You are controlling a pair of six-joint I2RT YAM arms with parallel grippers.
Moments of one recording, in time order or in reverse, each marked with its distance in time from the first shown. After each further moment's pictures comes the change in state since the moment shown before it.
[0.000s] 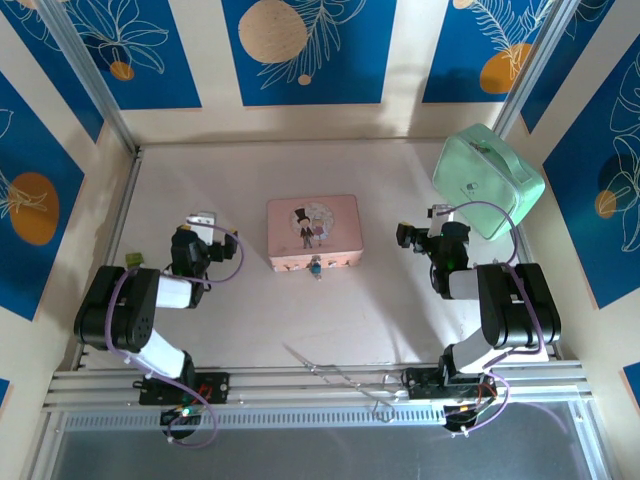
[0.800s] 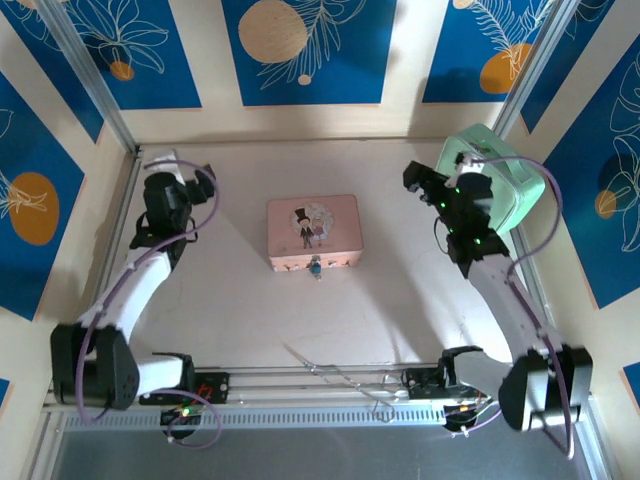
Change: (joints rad) left arm -0.048 -0.362 0.525 -0.740 -0.166 -0.393; right arm 0.107 -0.451 0.435 -0.732 0.077 0.477
